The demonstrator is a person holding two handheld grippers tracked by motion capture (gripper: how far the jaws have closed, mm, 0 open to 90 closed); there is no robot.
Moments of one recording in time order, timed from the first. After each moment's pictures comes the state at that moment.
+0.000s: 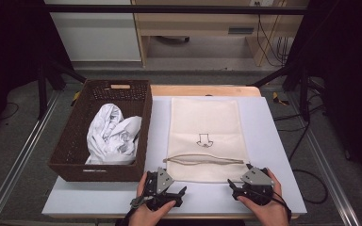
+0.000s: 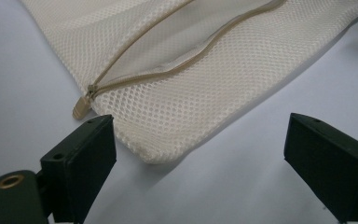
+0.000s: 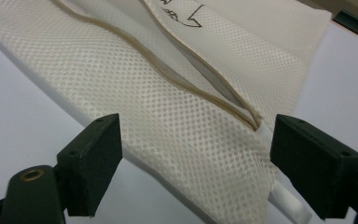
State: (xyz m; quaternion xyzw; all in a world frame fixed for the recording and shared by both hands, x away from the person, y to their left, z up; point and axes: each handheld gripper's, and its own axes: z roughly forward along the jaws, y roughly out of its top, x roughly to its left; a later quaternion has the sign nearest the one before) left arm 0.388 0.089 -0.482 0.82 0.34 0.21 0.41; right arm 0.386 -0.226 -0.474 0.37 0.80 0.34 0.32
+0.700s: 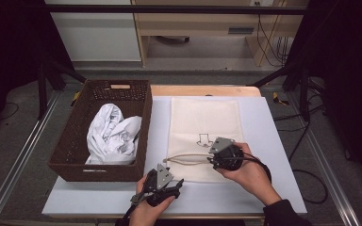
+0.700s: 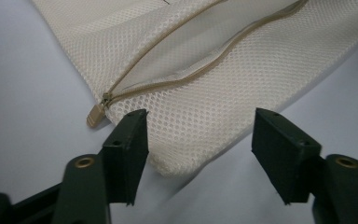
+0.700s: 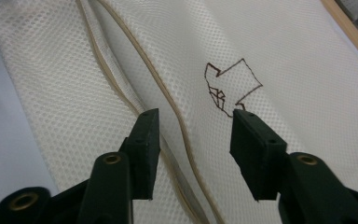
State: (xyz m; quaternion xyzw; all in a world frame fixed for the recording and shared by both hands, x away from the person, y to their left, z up) left arm 0.398 0.088 -0.480 0.81 0.35 0.22 0.41; right arm 0.468 -0.153 -0.421 0.24 0.90 0.26 0.24
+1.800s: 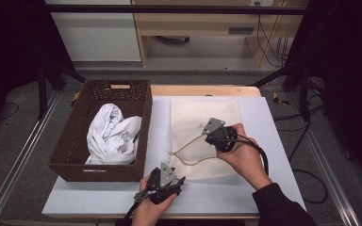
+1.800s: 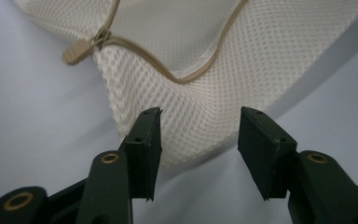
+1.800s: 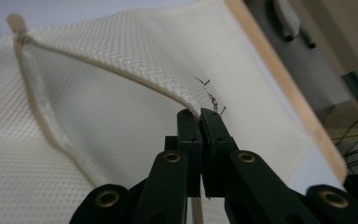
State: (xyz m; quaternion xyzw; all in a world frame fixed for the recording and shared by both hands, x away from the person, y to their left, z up) left arm 0.403 0.081 -0.482 0.82 0.34 0.21 0.41; right arm 0.494 -0.131 -0.369 0.23 0.89 0.23 0.32
